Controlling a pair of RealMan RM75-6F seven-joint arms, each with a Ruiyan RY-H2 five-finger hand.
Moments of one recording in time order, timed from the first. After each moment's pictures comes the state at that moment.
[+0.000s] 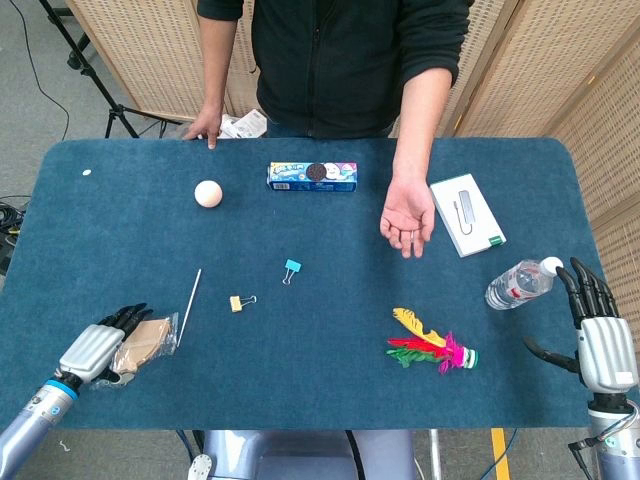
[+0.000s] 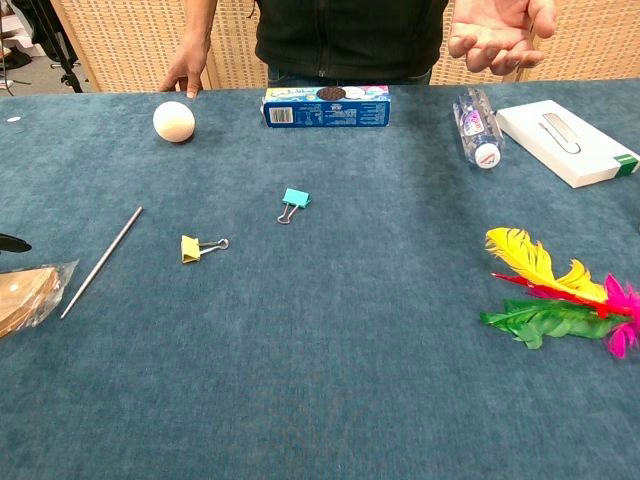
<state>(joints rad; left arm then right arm) -0.32 -1.33 0.11 -1.23 1.62 1.07 -0.27 0.10 -1.21 0.12 -1.51 -1.56 1.61 0.17</state>
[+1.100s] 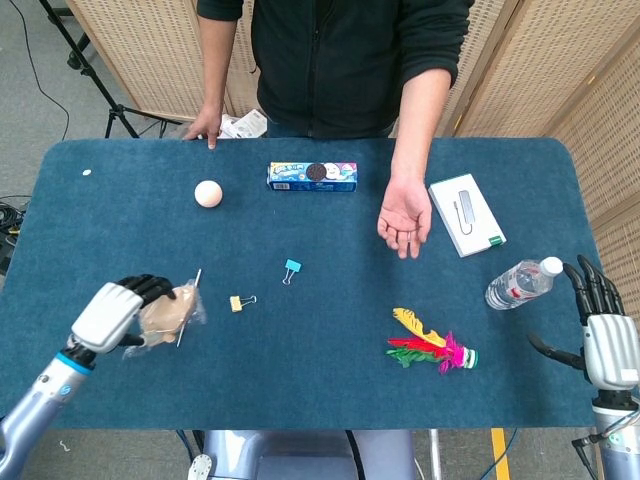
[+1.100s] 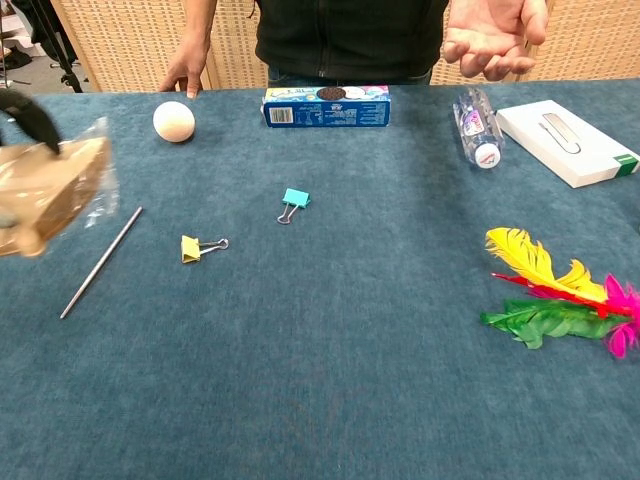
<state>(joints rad) -0.43 -1.22 -0.01 -1.52 1.72 1.26 -0.14 0.10 -1.21 0.13 -1.51 -1.53 1.59 0.19</state>
